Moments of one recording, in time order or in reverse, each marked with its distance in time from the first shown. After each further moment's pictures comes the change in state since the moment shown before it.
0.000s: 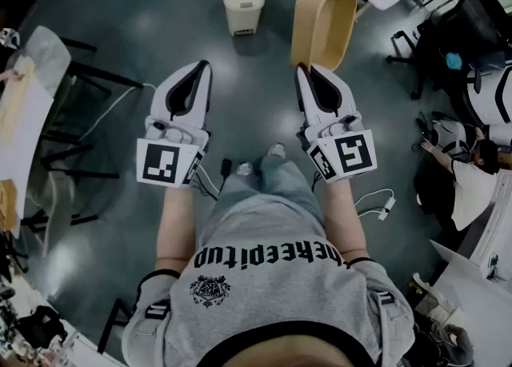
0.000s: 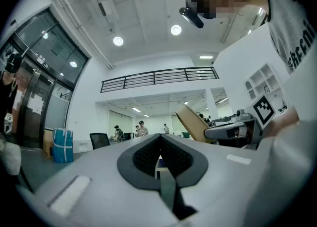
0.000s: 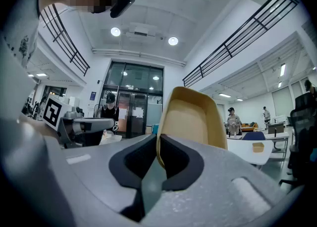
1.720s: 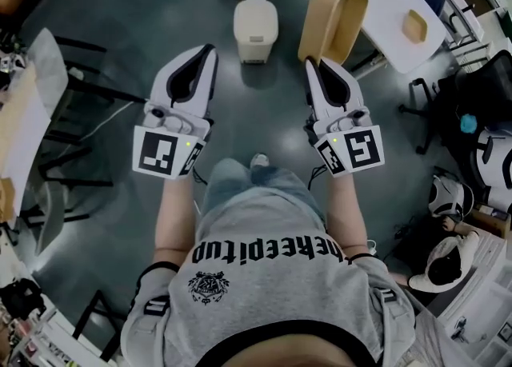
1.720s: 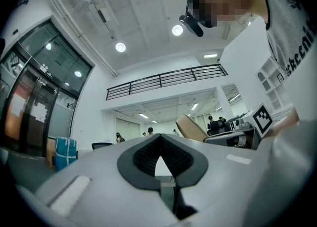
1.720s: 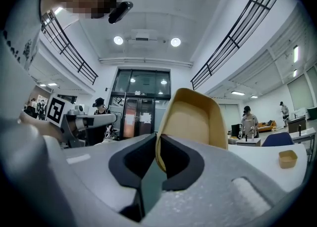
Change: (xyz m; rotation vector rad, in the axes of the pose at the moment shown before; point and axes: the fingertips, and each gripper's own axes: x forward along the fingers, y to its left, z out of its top) left arm 0.227 0.080 -0.008 0.058 -0.072 0.103; right arm 0.181 -0.188 -0.003 0.028 -0.074 0.167
